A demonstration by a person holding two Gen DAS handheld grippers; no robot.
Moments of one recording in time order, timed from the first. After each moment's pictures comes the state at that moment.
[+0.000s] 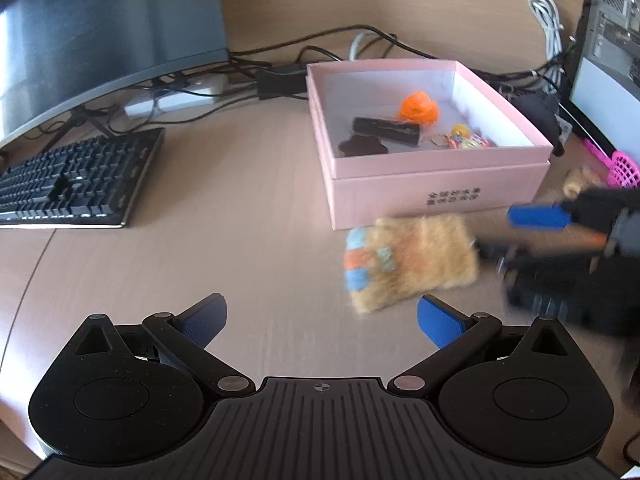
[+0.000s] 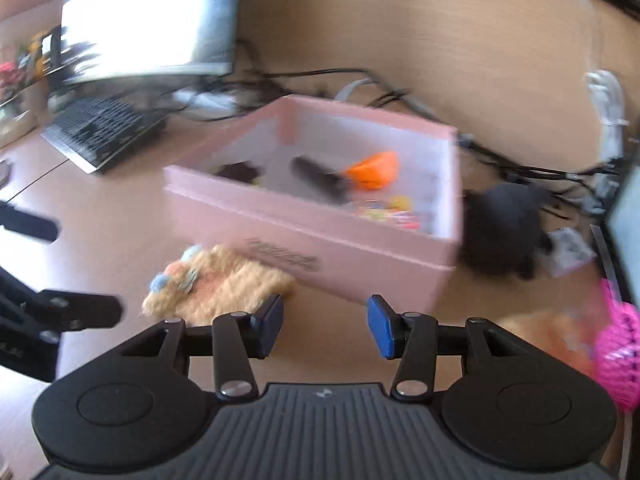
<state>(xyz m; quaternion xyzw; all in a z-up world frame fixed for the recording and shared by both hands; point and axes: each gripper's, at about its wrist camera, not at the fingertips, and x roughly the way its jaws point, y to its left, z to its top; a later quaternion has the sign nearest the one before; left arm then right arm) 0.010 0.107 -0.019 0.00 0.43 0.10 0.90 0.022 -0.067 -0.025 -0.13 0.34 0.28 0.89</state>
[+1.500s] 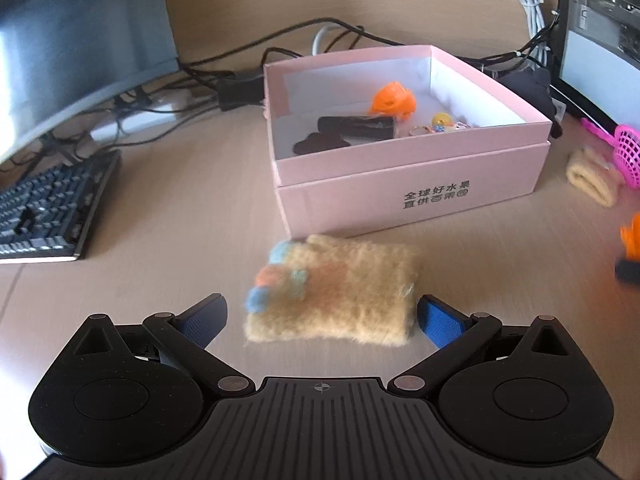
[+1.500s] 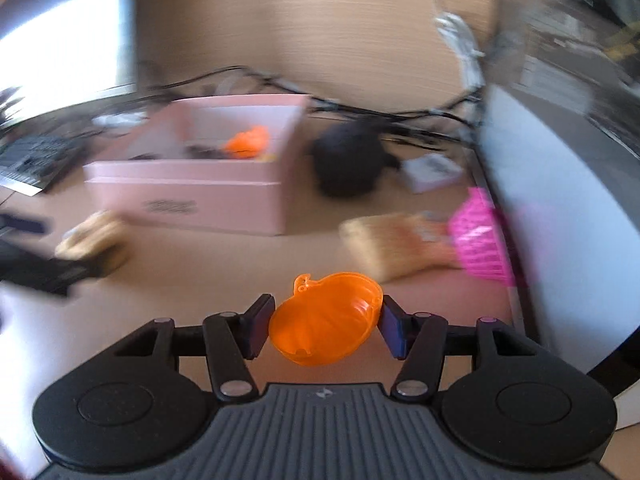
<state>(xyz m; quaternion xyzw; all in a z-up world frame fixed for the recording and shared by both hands) 0.049 0.084 -0.055 0.04 0.42 0.06 0.91 -0.030 -0.167 -0.017 -0.07 0.35 0.17 0.92</state>
